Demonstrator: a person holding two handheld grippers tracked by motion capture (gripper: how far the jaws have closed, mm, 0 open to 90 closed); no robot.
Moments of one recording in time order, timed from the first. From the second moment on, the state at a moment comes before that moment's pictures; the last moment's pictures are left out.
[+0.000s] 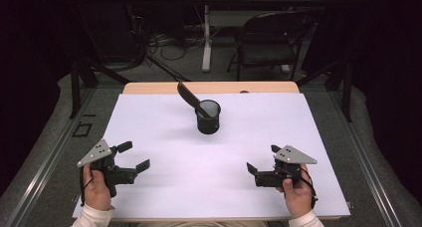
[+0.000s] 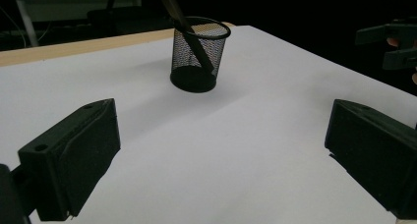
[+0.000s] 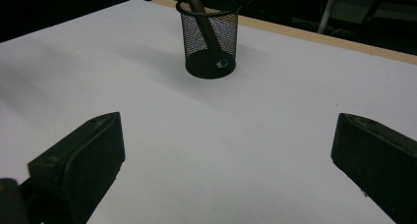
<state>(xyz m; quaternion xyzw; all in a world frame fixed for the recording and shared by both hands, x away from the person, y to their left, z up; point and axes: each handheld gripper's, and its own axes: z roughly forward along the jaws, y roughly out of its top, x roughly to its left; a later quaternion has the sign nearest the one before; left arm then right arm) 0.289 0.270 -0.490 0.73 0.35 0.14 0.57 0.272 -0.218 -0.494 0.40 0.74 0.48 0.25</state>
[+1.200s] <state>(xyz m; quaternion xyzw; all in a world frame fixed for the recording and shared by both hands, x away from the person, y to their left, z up) 0.299 0.301 -0.524 0.71 0.38 0.16 0.57 0.282 -0.247 -0.528 0.46 0.72 0.44 0.28</state>
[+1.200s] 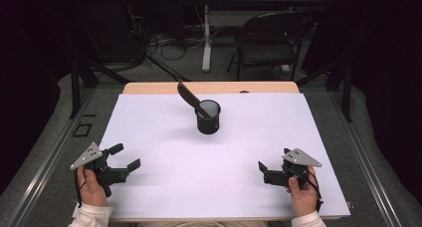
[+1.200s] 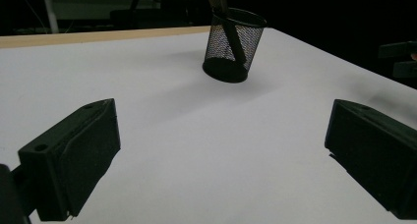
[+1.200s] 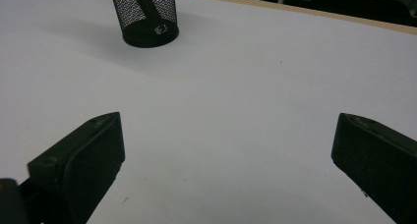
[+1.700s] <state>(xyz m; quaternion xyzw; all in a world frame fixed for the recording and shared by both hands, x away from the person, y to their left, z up) 0.301 0.301 -0.530 0.71 0.38 0.16 0.57 0.287 -0.253 -0.535 0.47 0.71 0.44 0.27</state>
